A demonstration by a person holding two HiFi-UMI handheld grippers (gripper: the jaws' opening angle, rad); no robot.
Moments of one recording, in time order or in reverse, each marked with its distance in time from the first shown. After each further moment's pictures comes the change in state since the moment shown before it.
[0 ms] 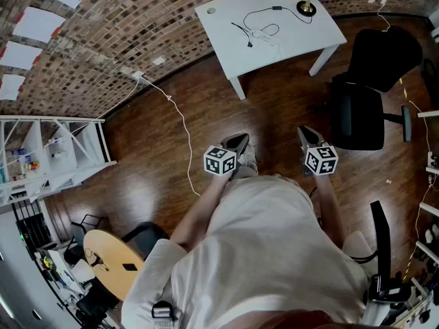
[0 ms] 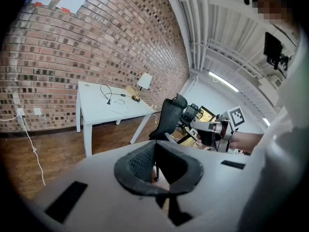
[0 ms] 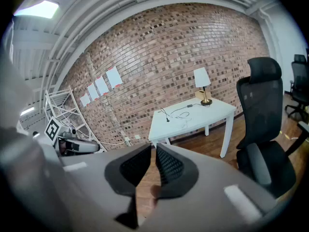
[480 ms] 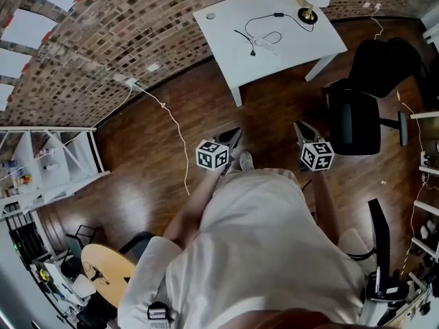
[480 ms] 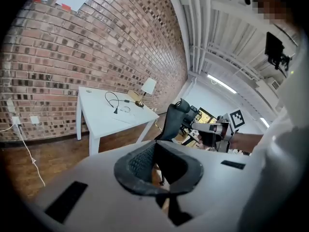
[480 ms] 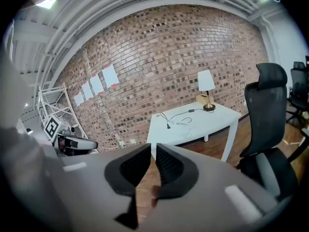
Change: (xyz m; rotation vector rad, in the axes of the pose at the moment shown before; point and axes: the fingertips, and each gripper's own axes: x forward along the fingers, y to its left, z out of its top) left arm -0.011 0.096 0.060 0.031 -0.020 -0.019; right arm 0.085 0.026 0.043 -0.016 -0.035 -0.040
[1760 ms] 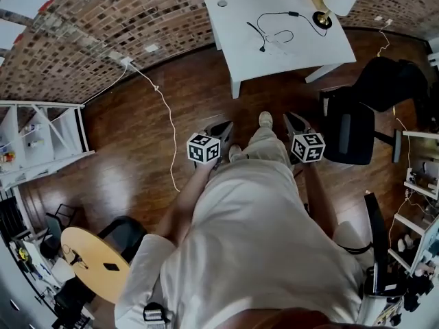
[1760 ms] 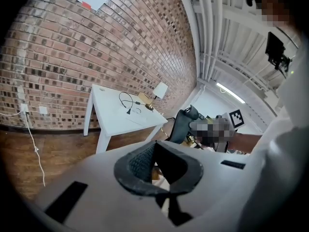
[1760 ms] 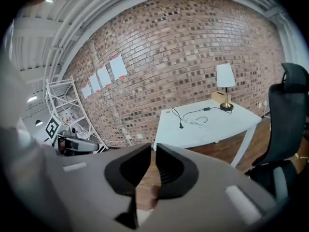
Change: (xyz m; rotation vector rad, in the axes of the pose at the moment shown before) left arm -0.011 0.052 -0.002 -0.114 -0.056 0.063; right arm 0.075 0.032 0.015 -0.082 0.083 0.097
